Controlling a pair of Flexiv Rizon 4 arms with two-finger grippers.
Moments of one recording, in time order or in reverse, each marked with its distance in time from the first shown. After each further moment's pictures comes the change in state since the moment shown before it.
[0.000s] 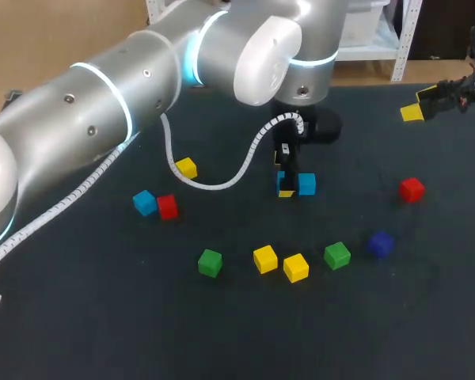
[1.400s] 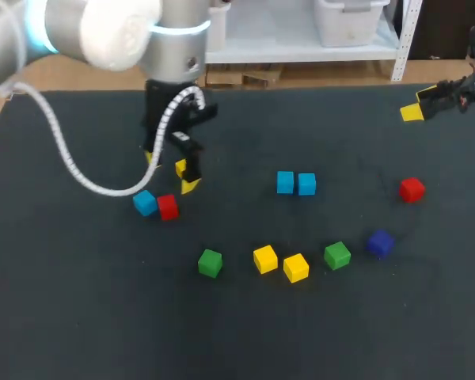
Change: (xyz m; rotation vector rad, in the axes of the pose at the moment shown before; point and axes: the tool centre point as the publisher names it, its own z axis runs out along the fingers) left arm 0.209 -0.048 -0.035 0.122 0.092 -0.728; right arm 0.000 0.000 0.000 0.000 0.000 0.000
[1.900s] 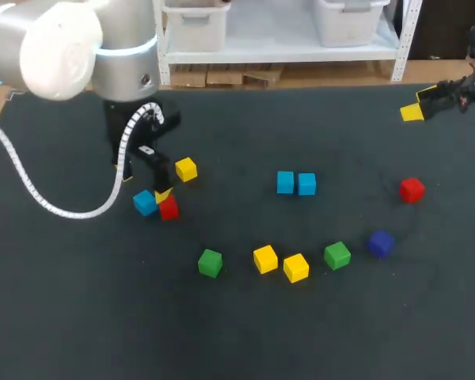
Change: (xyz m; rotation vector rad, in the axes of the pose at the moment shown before) left arm 0.025 0.028 0.027 0.011 -0.105 -0.060; right arm 0.000 0.000 0.000 0.000 0.000 0.000
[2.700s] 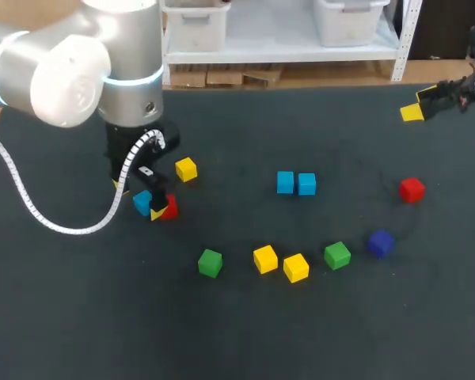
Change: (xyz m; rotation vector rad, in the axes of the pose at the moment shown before) left arm 0.009 0.008 0.035 -0.065 0.047 0.000; right arm 0.000 0.000 0.000 0.000 0.000 0.000
